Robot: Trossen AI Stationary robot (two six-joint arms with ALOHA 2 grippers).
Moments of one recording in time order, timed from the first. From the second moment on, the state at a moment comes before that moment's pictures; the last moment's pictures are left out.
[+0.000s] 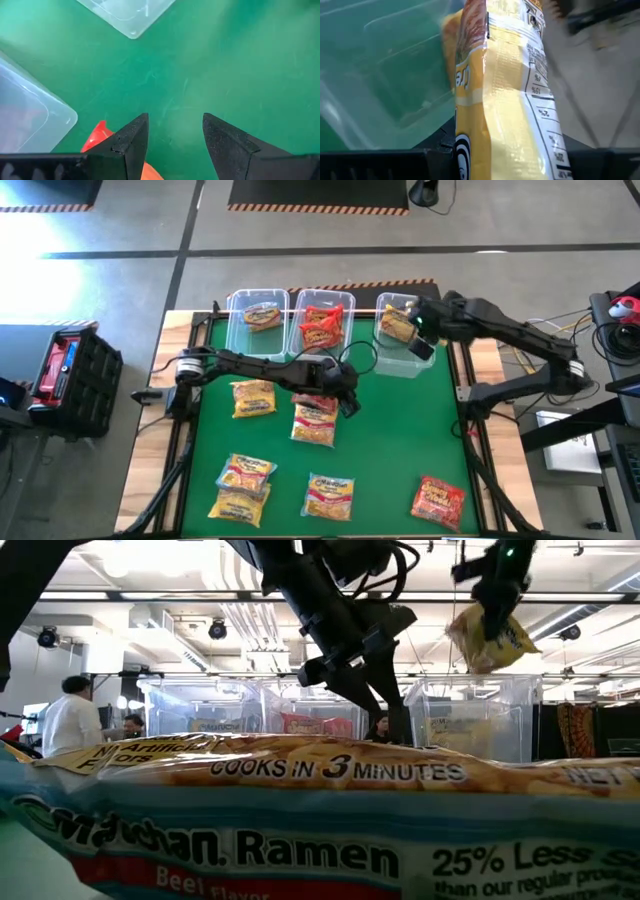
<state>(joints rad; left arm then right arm) 0.05 2.04 1.56 -0.42 -0.24 -0.44 -0.44 1.23 1.34 -1.32 0.51 0.05</state>
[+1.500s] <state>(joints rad) 0.09 2.03 1.56 -0.44 -0.29 -0.53 -0.65 1.72 1.48 -1.29 0.52 -0.44</state>
